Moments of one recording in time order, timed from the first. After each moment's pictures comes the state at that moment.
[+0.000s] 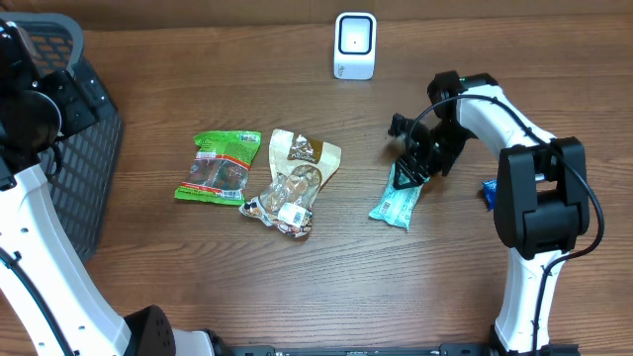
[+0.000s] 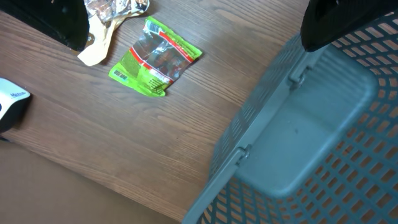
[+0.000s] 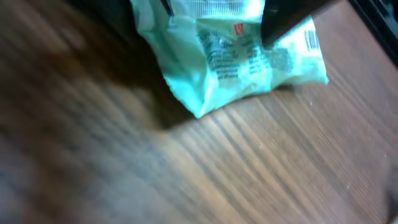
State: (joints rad) left arm 0.37 1.61 2.25 -1.52 -0.01 -0.16; right arm 0.17 2.22 1.62 -1.20 -0.47 -0.58
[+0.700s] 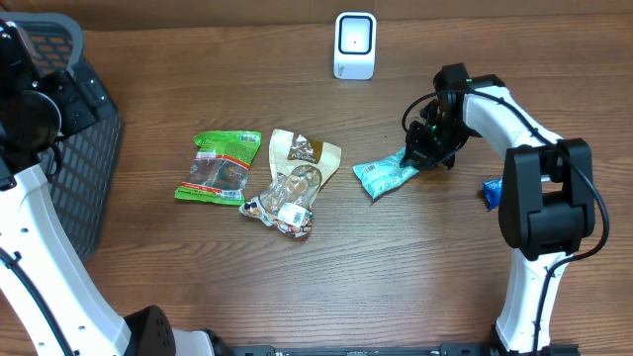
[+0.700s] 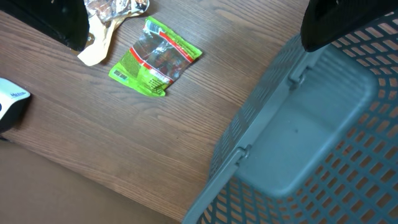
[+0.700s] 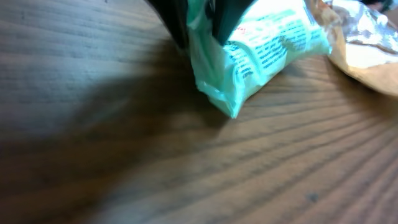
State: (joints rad) left arm 0.37 1.61 2.25 -1.52 -0.01 -0.16; right arm 0.14 2.21 1.61 -1.01 -0.48 0.39
